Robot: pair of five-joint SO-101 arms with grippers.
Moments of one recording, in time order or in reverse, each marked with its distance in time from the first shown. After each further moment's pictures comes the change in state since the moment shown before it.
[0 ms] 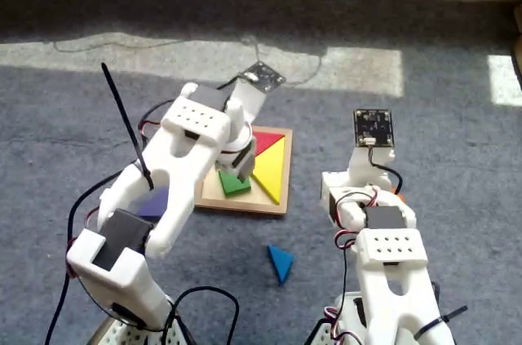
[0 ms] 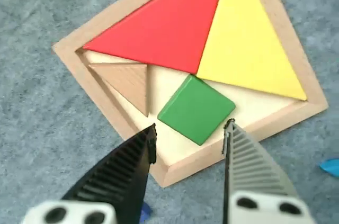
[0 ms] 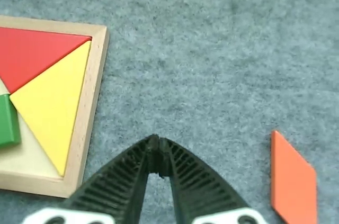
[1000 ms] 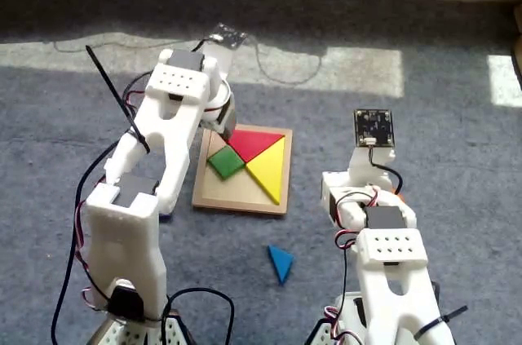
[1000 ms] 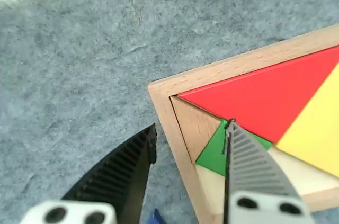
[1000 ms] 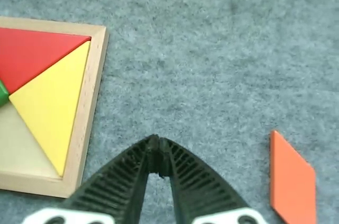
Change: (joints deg) left arm -9.5 20.5 -28.7 5.4 4.7; right arm 0.2 0.0 0.0 0.0 0.0
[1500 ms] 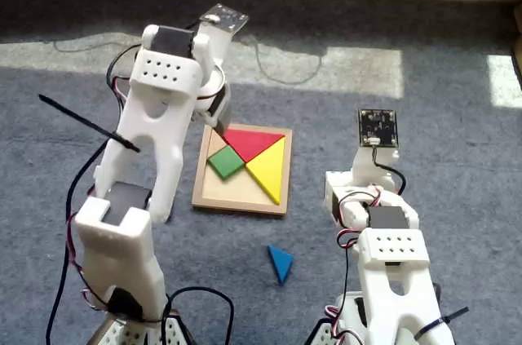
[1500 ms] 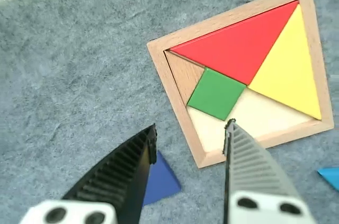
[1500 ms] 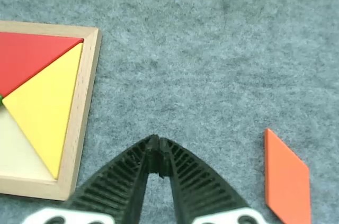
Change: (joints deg) left arm 0.2 -7.6 -10.1 18.9 -2.2; right arm 1.1 0.0 0.0 0.0 0.0
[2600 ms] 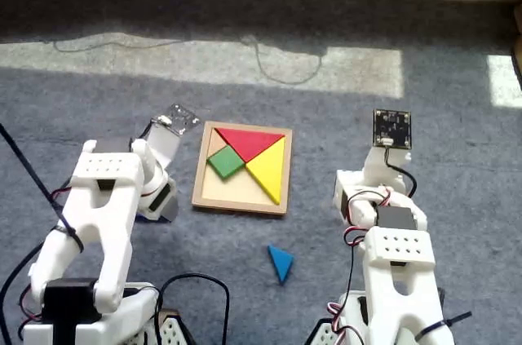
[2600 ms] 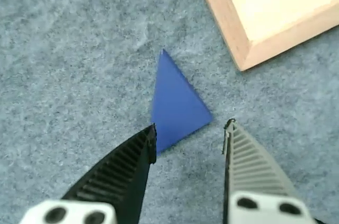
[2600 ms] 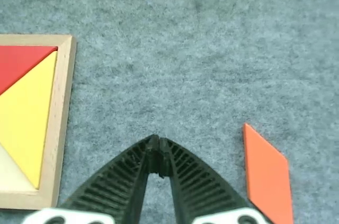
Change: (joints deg) left arm -14.9 -38.8 75.4 -32.8 -22.3; right arm 4.1 0.0 0.0 -0.1 0.0
